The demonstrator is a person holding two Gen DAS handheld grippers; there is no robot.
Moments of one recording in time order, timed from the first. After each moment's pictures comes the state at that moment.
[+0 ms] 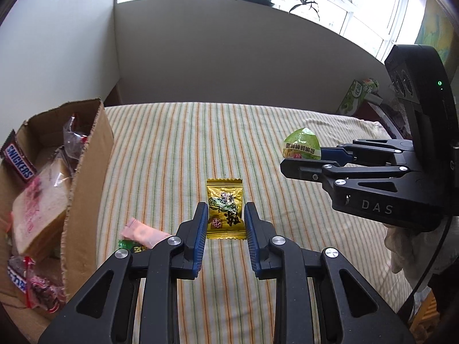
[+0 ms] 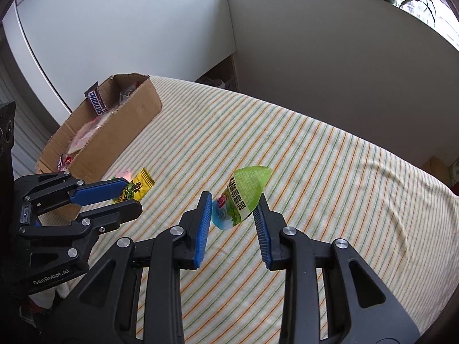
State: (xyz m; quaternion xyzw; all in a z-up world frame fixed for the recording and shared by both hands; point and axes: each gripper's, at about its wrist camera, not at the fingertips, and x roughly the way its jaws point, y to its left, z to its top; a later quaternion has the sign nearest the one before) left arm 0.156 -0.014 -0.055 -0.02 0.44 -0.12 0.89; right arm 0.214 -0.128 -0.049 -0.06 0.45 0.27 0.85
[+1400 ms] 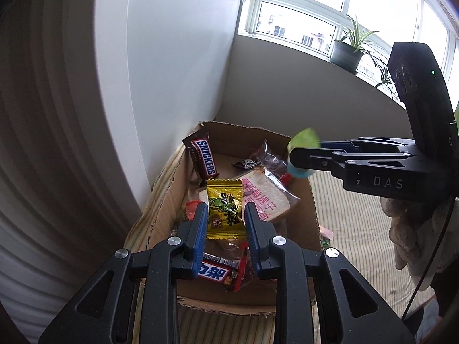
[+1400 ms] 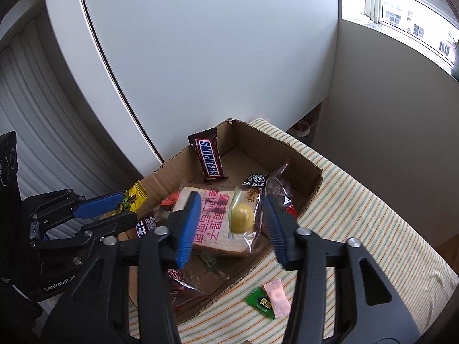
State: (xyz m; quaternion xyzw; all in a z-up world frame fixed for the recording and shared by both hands) left arm 0.099 0.182 -0.013 -0.09 0.37 0.03 0.92; right arm 0.203 0.089 0.012 -0.11 0.40 0.38 0.83
